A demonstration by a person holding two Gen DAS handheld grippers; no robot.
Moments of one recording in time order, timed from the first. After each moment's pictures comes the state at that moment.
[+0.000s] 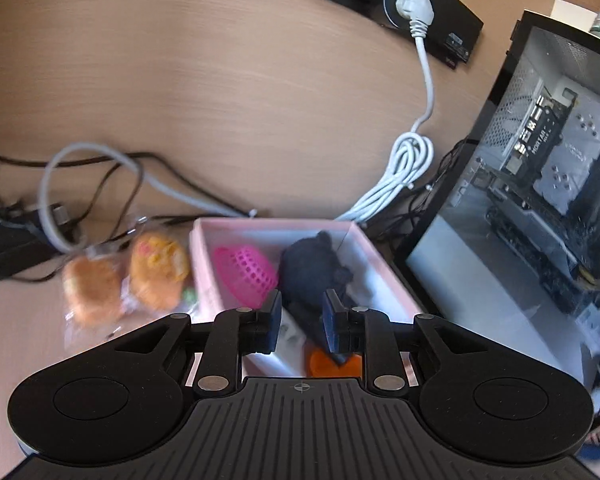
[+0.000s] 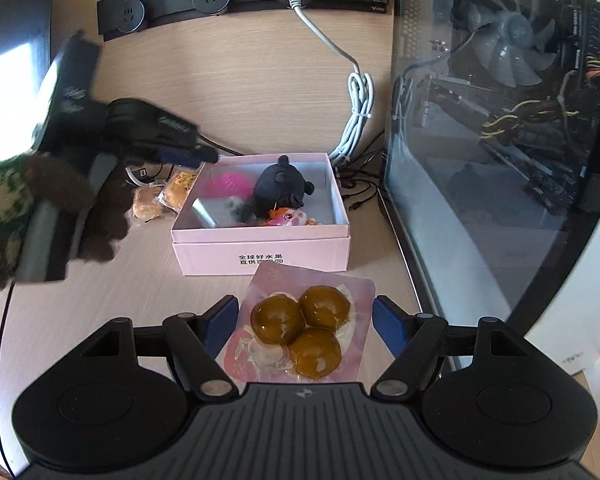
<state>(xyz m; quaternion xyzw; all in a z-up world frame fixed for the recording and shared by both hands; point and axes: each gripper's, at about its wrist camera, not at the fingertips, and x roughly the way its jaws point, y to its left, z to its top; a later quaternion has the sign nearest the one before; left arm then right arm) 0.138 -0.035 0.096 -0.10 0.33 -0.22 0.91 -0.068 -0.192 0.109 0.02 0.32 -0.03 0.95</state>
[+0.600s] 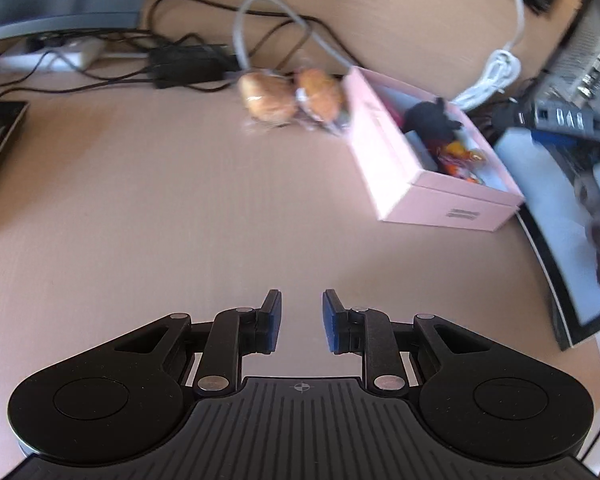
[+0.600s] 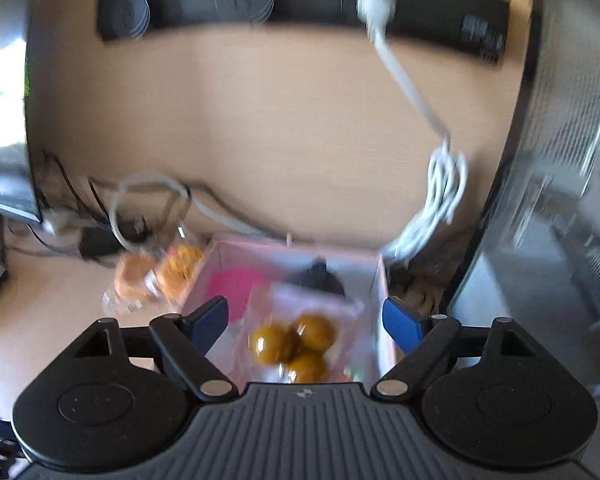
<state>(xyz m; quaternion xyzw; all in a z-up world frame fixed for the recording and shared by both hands) 0.026 0.075 0.035 -0.12 0.45 -0.11 0.88 0.109 -0.174 0.128 -0.04 0.32 0.02 0.95</state>
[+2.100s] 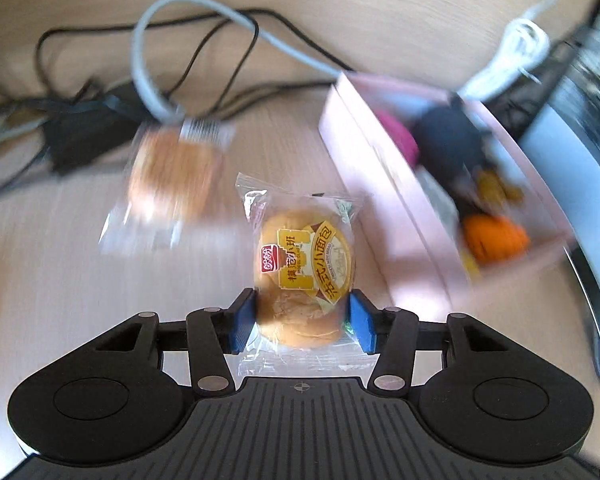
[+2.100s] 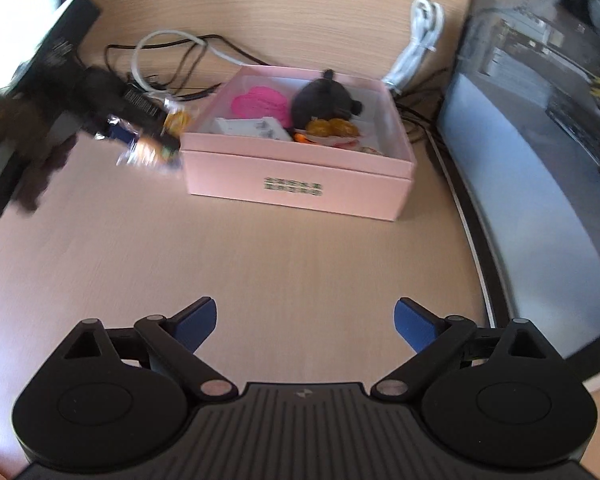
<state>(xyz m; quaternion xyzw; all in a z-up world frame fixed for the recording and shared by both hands) 0.147 0.041 0.018 -0.04 0.47 -0.17 0.86 -0.024 -0.150 0.056 -0.05 0.41 -0.01 0.91</state>
